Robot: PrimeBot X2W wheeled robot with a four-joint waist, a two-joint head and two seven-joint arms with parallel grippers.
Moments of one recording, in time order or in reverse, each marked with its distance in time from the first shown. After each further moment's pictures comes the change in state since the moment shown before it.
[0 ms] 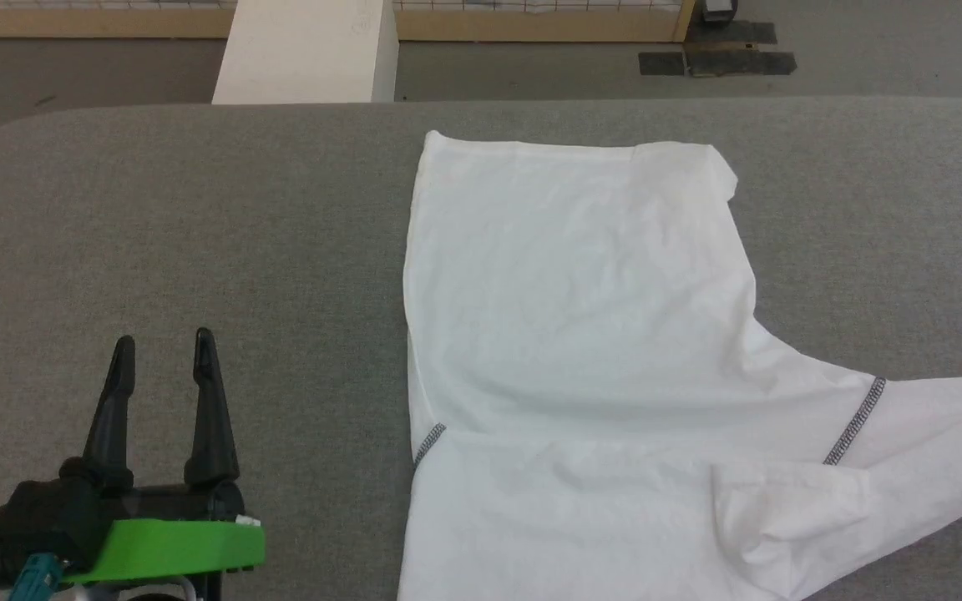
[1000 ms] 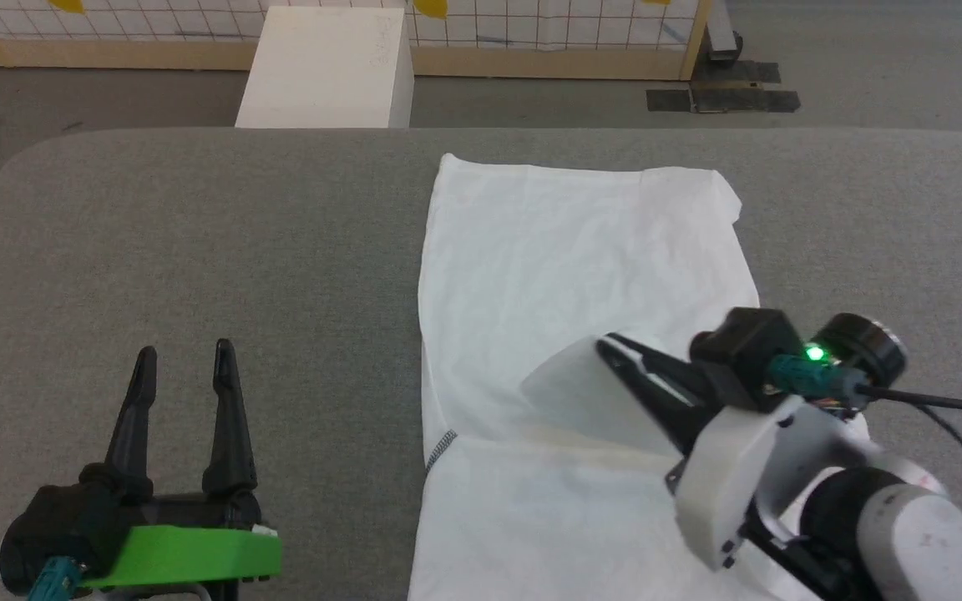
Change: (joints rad) left arm 0.017 -0.002 -0.029 -0.004 -0.016 0.012 0.009; right arm 0.003 0.219 1.048 -0.509 0.283 0.000 0.157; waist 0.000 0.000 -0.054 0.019
